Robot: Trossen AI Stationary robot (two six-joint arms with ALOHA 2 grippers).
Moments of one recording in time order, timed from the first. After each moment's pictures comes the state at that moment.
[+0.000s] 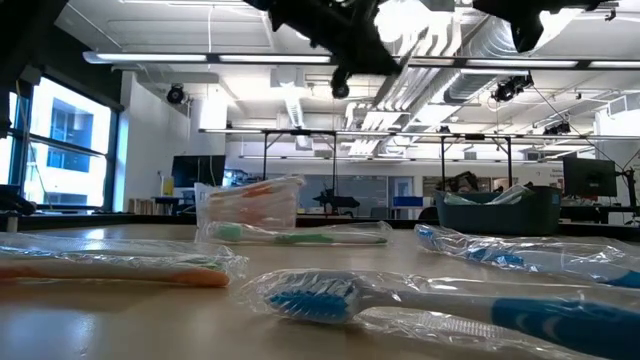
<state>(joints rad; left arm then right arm) 0.29 1.89 1.78 -0.39 0.23 -0.15 -0.16 0.45 0.59 -0.11 0.03 0.25</state>
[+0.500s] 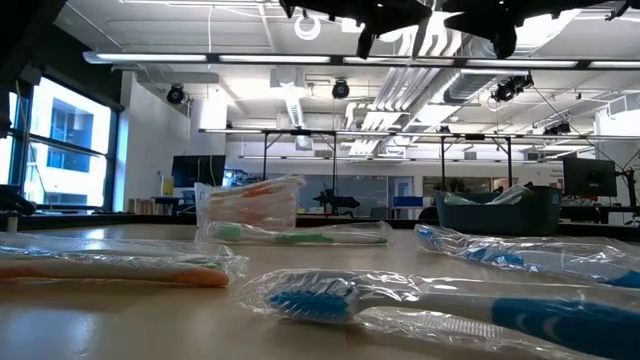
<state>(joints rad) 0.25 1.89 1.82 -0.12 0.29 -0.19 -0.16 0.64 0.59 0.07 0.23 0.20</state>
